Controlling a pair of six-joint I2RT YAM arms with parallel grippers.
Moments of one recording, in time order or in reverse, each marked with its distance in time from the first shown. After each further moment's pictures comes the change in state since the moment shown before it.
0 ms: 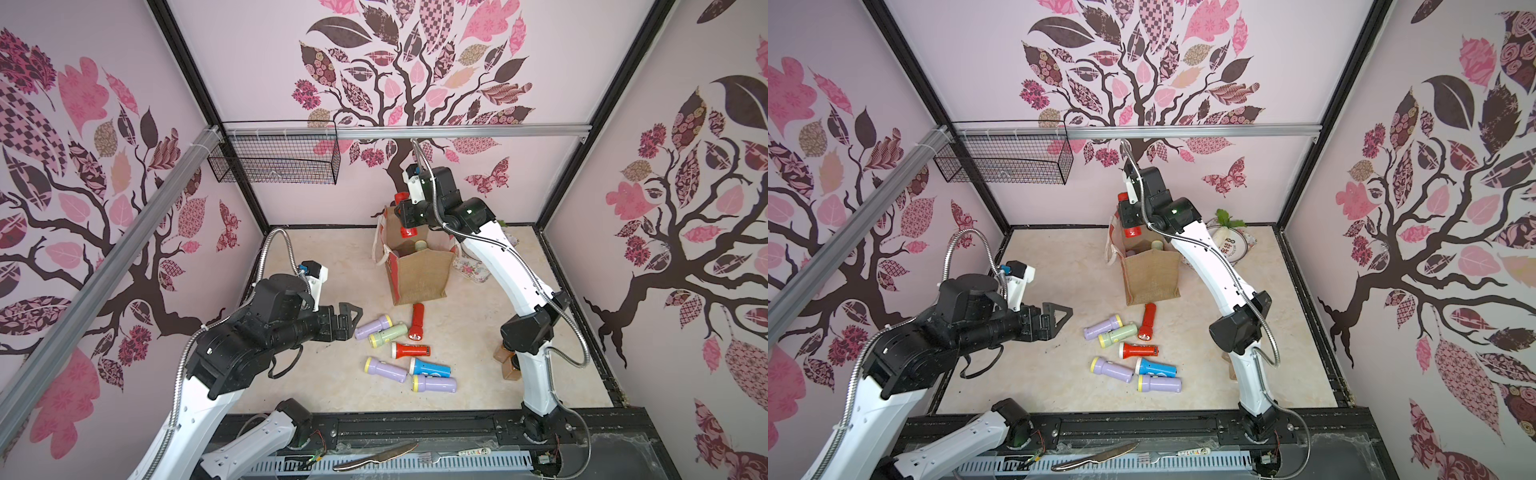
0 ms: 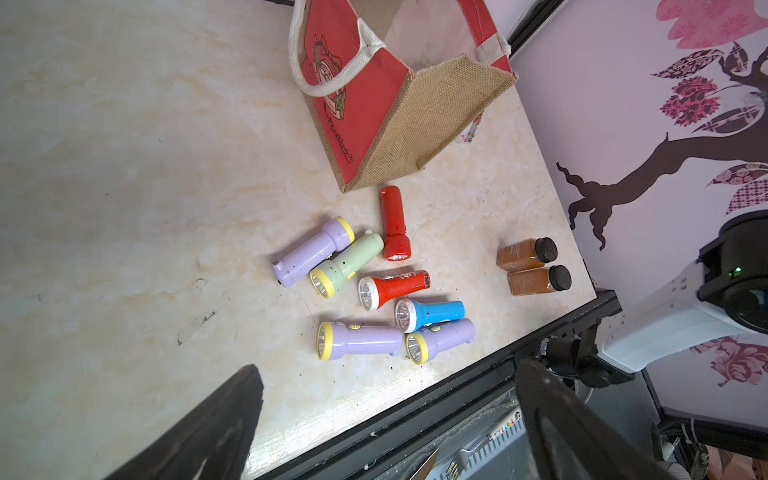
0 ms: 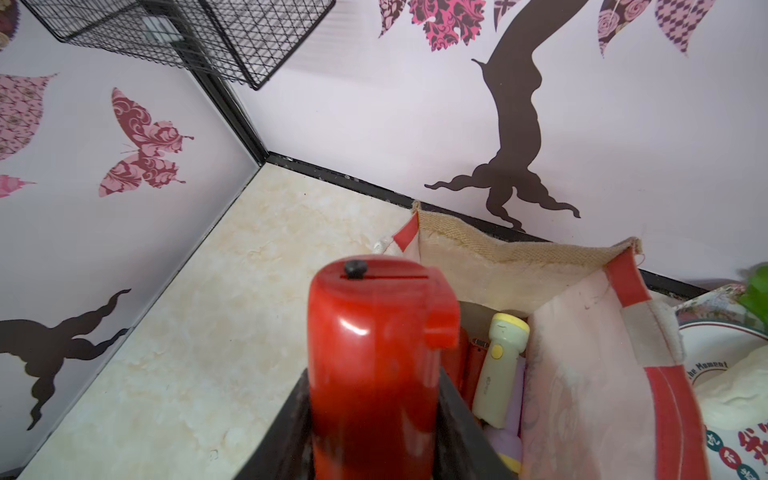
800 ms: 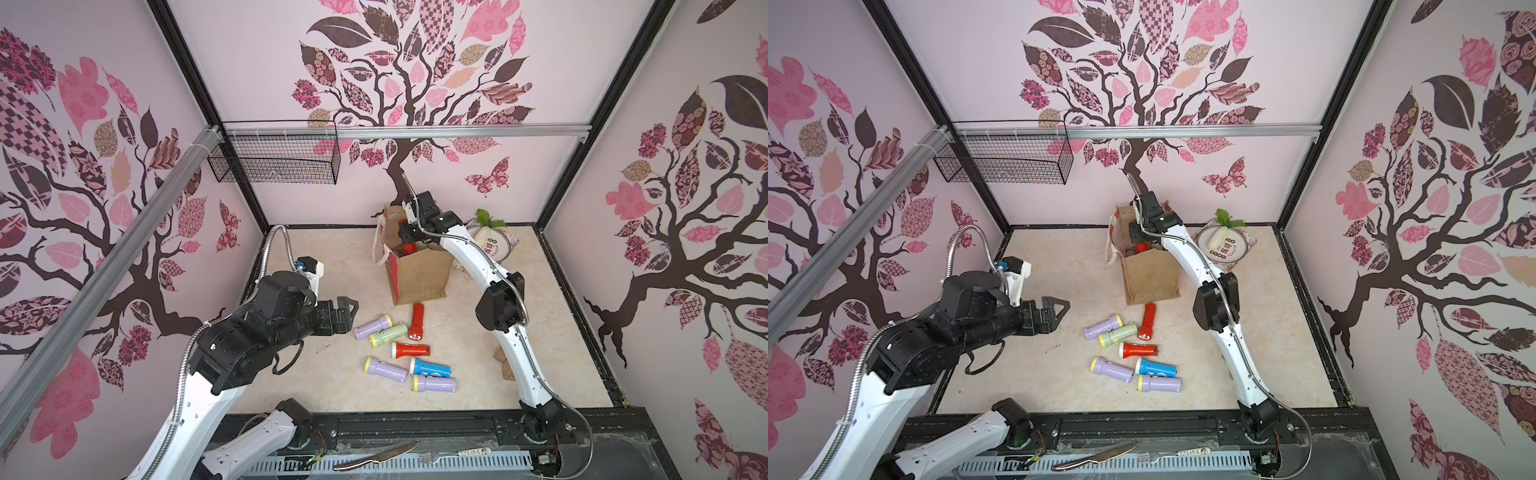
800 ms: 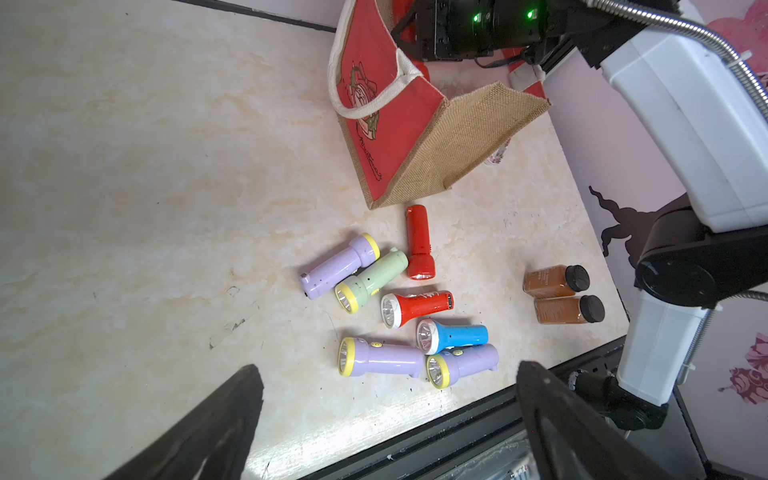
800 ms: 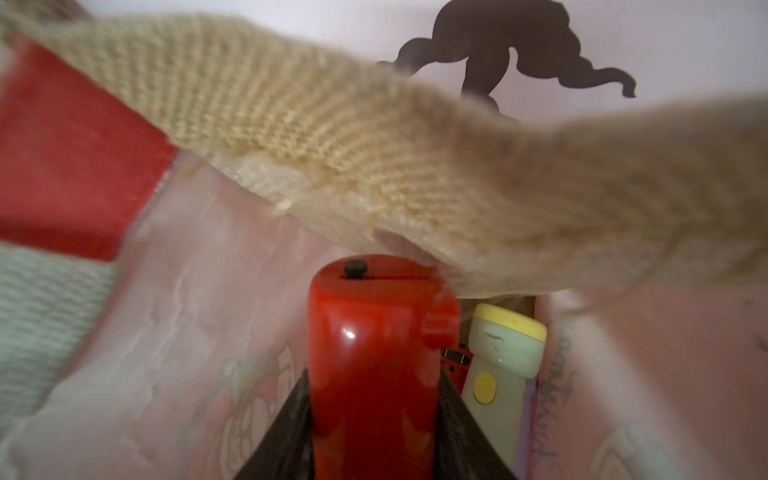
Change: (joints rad) left arm 0.000 -0.005 0.003 0.012 -0.106 -0.018; right arm -0.090 0.363 0.064 0.047 -0.038 0.009
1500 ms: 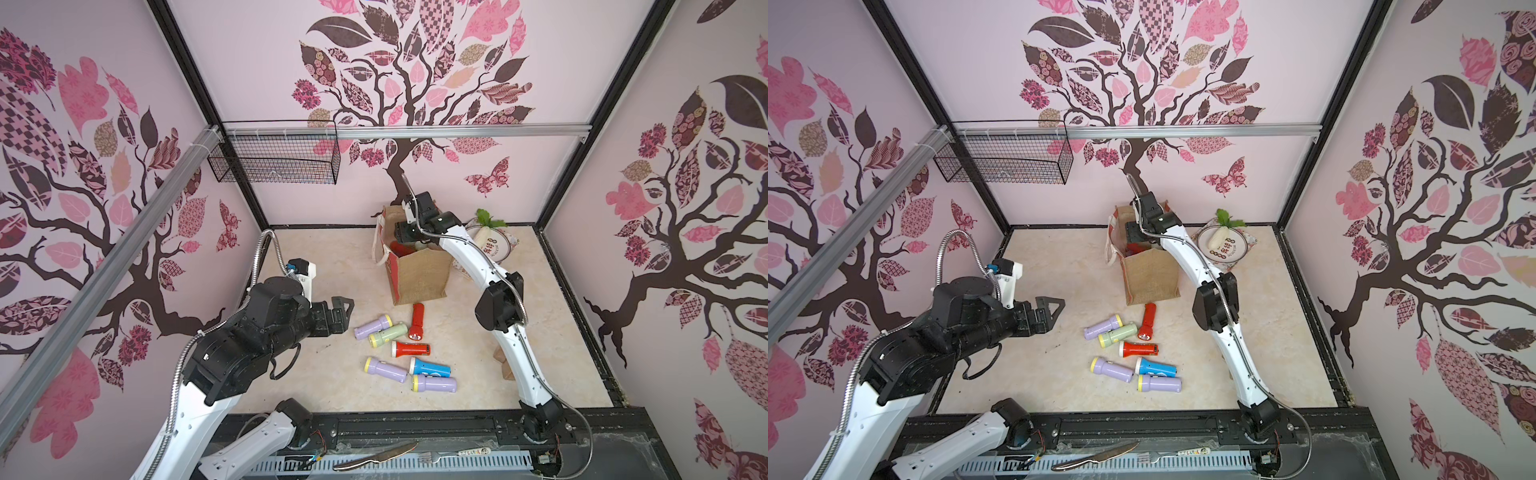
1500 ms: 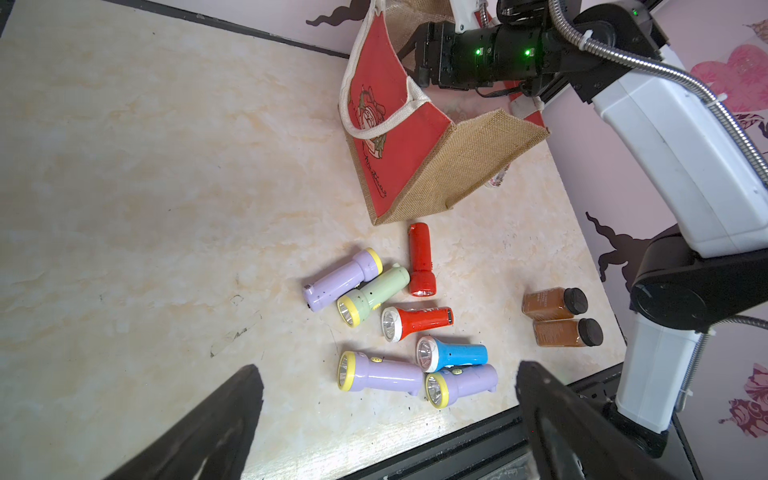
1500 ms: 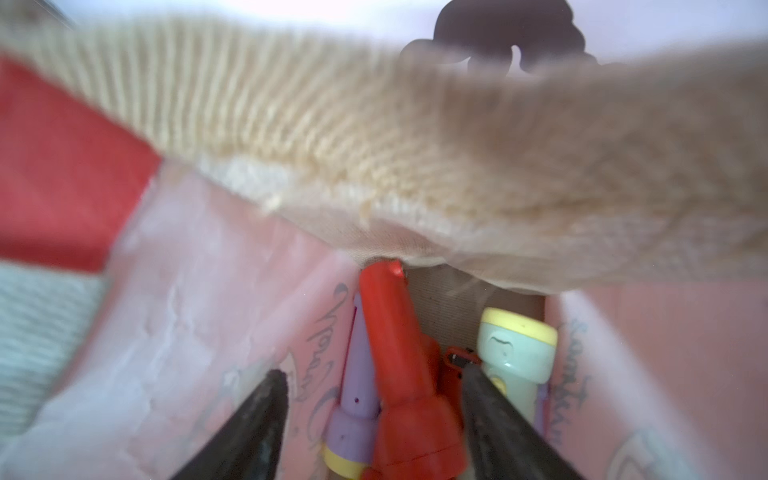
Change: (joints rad) left arm 0.000 -0.044 -0.034 0.031 -0.036 -0.031; right arm -0.003 -0.019 0.000 0.019 -0.001 0.034
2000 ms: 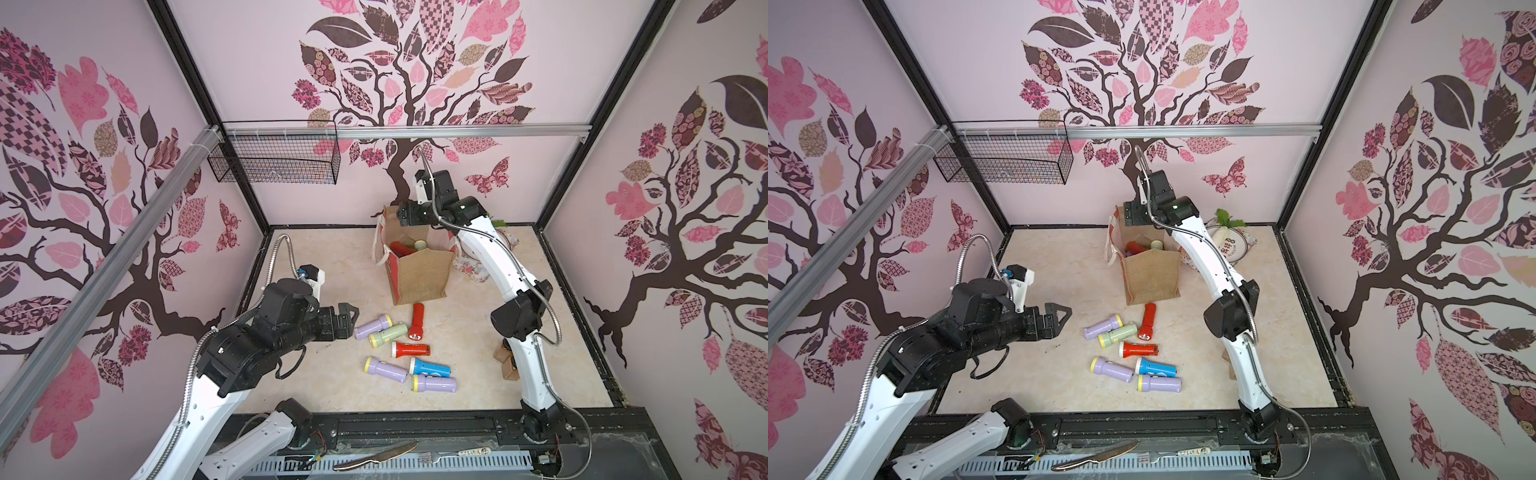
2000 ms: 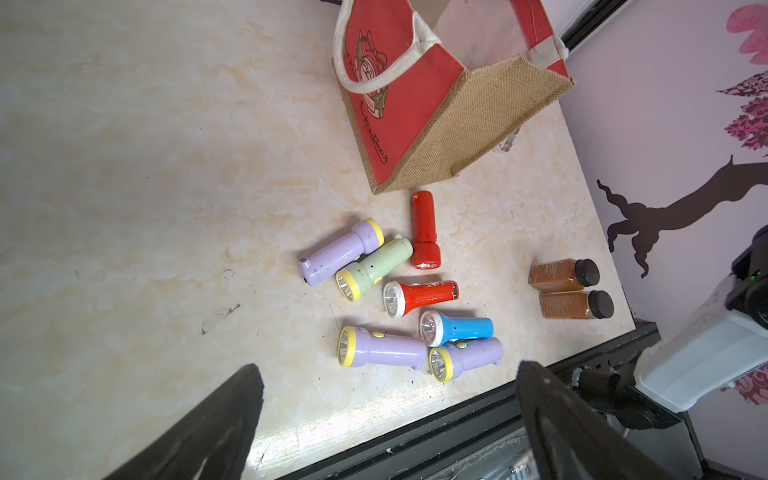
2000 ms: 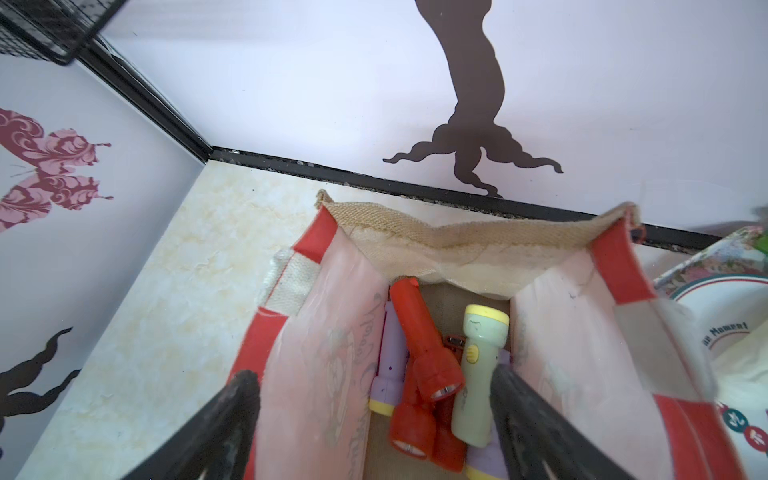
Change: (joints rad) left arm 0.000 0.000 -0.080 0.000 0.071 0.006; right arm 0.027 -0.242 -0.003 -0.103 0.020 0.033
